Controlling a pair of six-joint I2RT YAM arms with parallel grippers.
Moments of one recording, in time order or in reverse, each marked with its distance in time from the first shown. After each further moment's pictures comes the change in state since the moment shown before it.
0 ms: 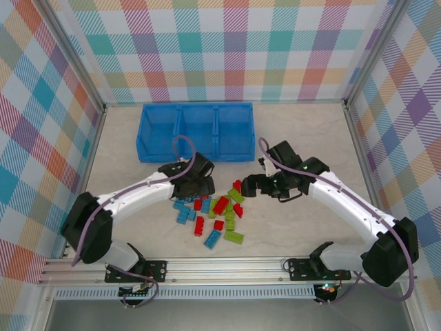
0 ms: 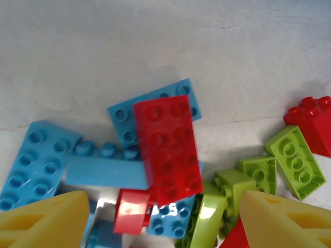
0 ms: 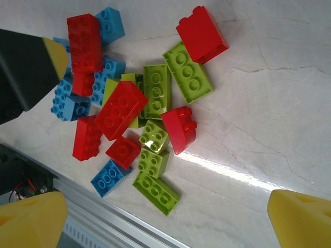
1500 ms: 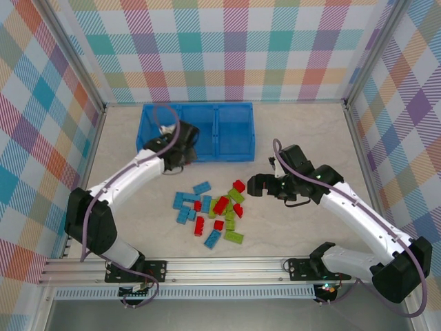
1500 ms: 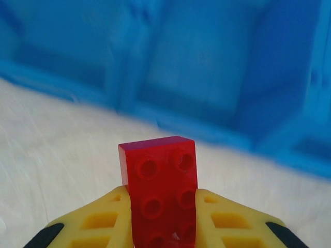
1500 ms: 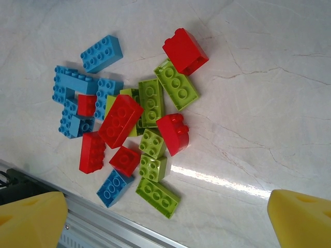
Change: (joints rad) left arm 0.251 0.042 0.274 -0.031 -0.161 0.092; right arm 0.001 -0.137 -0.038 -0.002 0.069 0.100
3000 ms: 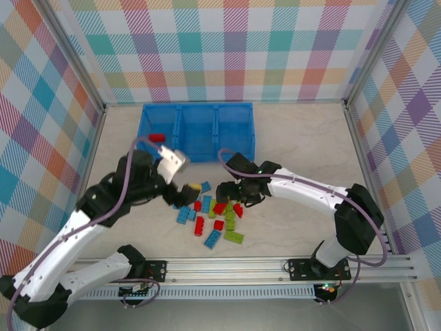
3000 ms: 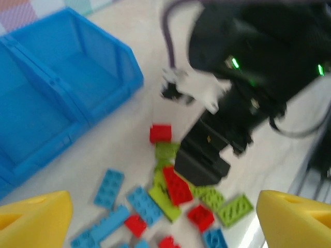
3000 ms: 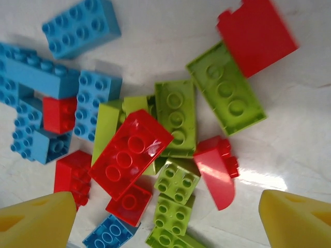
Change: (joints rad) left arm -0.190 -0.718 -0.251 -0.059 0.513 0.859; right arm 0.283 0.462 0.132 0.154 0.163 0.158
